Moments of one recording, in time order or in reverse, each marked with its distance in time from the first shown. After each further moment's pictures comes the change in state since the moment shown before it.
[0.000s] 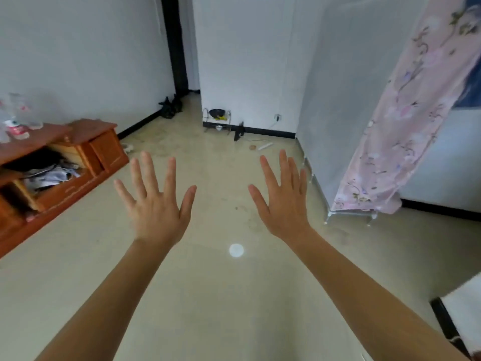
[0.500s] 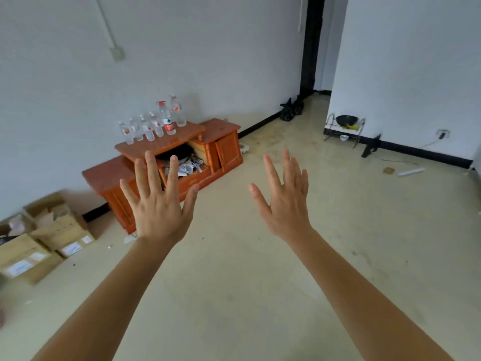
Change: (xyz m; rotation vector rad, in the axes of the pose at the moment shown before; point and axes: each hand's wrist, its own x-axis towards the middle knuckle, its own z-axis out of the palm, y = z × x) left_hand 0.190 -0.323 0.078 0.324 0.041 -0.381; right_hand 0.268 -0.266 0.310 0.450 -0.127 -0.322
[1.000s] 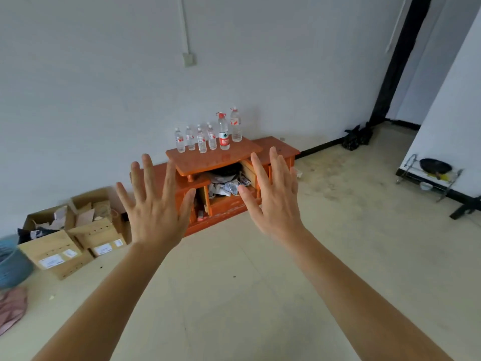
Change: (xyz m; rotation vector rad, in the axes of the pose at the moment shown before) left_hand 0.240 -0.193 0.128 0.111 0.095 -0.228; right_hand 0.299 -0.110 0.248 0.163 -0.099 -0.323
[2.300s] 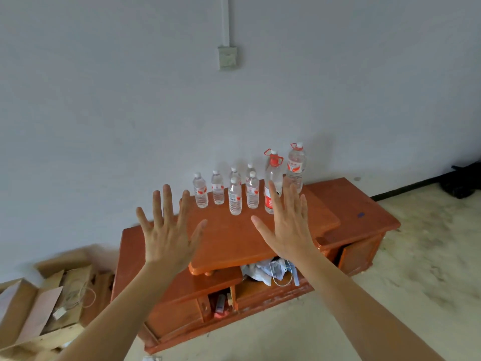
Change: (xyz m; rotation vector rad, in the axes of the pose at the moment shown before) left_hand 0.634 -0.171 0.575 0.204 -0.243 -0.116; right_hand 0.665 0.265 0.580 0.066 -0.301 -0.041
